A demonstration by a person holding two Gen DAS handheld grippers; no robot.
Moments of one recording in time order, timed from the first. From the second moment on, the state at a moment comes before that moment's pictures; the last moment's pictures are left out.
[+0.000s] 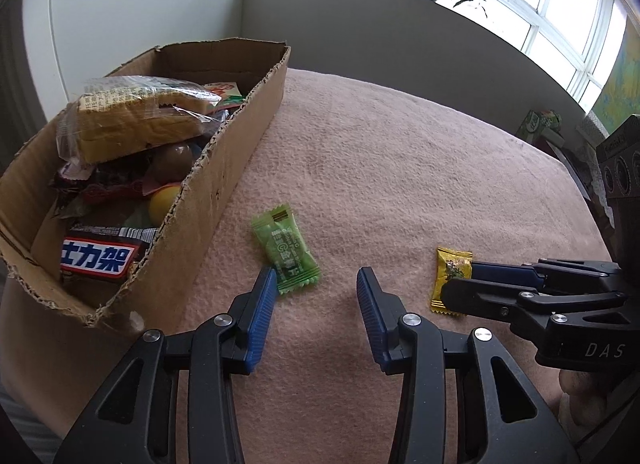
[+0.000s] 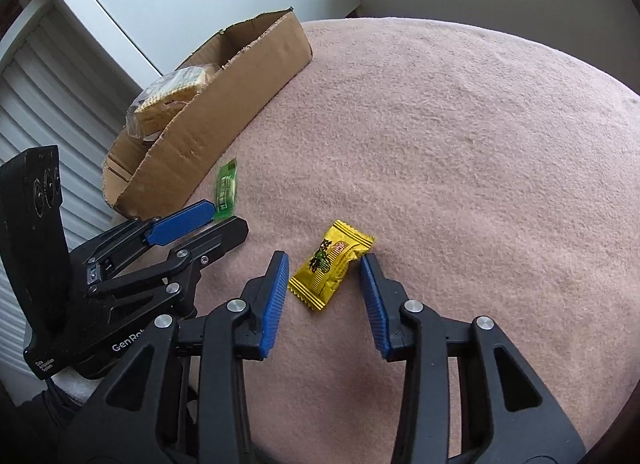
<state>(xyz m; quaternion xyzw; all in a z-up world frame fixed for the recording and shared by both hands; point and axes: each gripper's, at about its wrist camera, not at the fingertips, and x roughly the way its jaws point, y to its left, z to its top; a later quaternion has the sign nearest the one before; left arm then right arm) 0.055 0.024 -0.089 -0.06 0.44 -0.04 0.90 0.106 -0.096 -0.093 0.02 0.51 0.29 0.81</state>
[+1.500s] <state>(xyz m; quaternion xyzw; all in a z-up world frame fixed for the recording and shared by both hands) 0.077 0.011 -0.092 -0.03 0.42 -0.05 0.91 0.087 -0.128 -0.072 0.02 0.45 0.23 0.86</state>
